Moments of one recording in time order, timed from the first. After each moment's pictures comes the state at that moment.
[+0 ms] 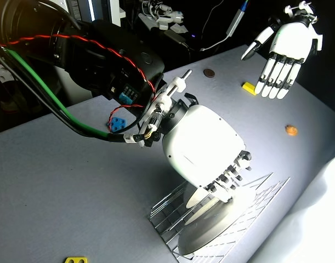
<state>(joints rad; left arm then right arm) 0.26 -0.76 1.46 1.72 -0.97 -0.39 -0.14 -1.11 1.06 1.51 0.47 -1.83</state>
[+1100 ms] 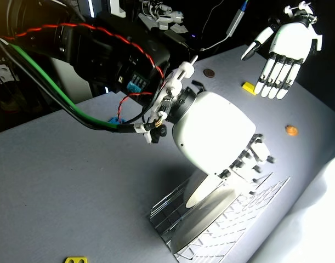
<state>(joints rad) 0.27 -0.76 1.46 1.72 -0.97 -0.39 -0.07 -1.10 1.04 1.42 0.46 -1.82</state>
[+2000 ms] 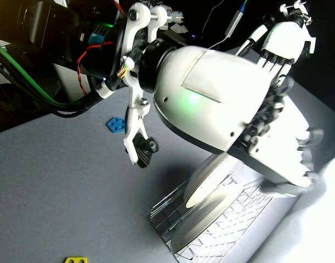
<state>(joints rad) 0.26 -0.76 1.41 1.71 -1.01 -0.43 -0.13 -0.96 0.91 0.71 0.67 -1.74</state>
